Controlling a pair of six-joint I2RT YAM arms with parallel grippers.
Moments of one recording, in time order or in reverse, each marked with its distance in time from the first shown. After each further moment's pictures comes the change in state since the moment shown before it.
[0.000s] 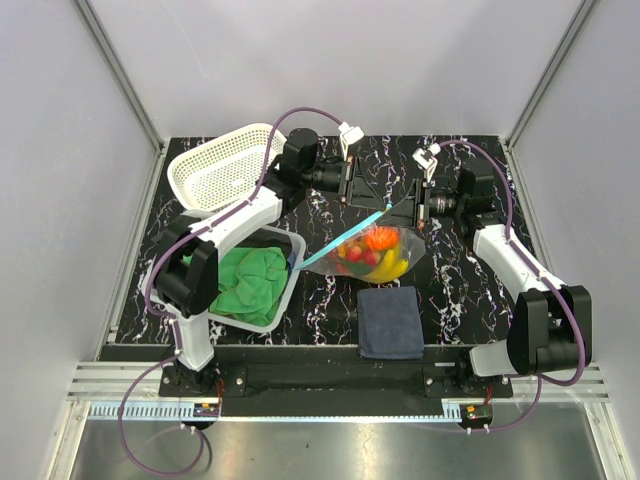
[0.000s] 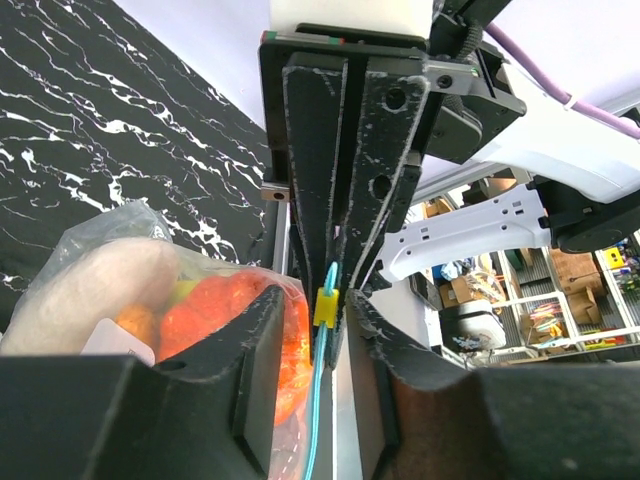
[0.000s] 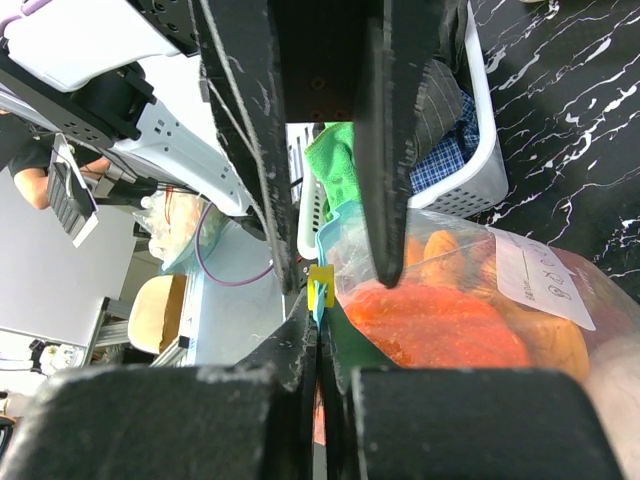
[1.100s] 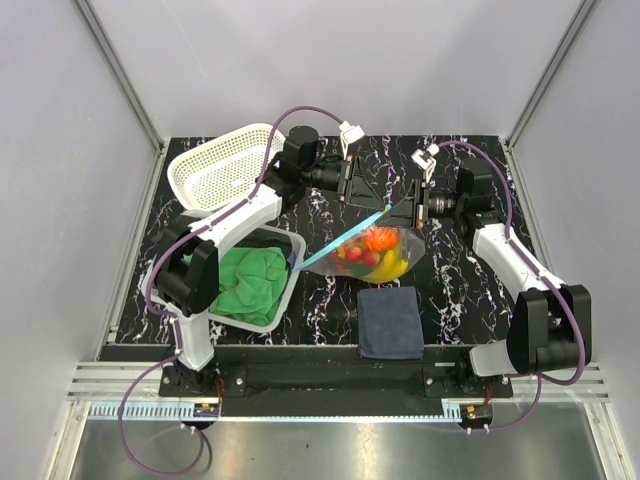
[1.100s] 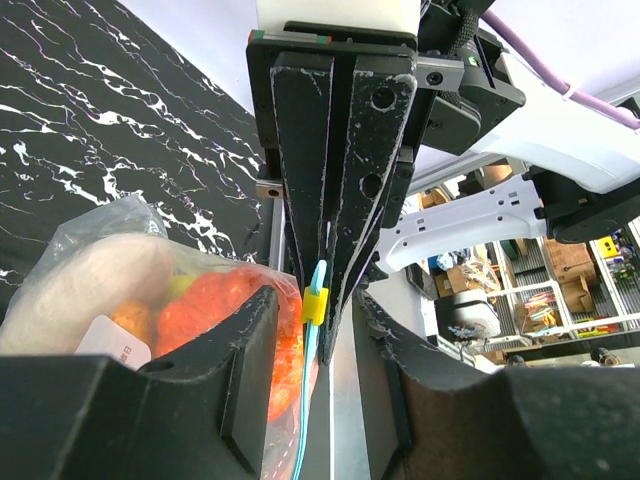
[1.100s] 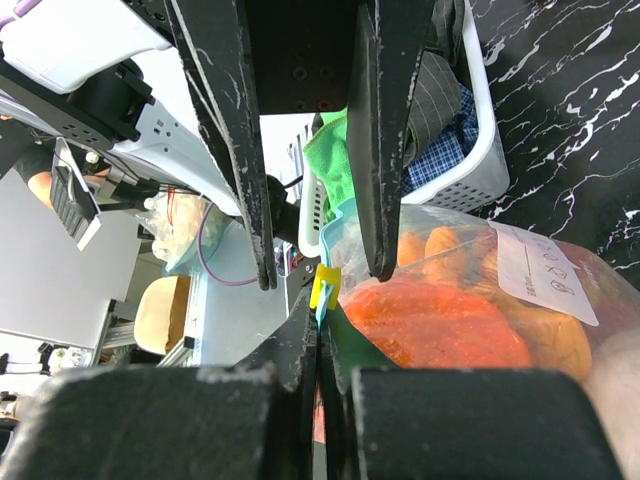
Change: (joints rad) left arm 0.007 0.011 0.027 -0.042 0.030 0.019; right arm 0.003 0.004 0.008 -0.046 0.008 -0.017
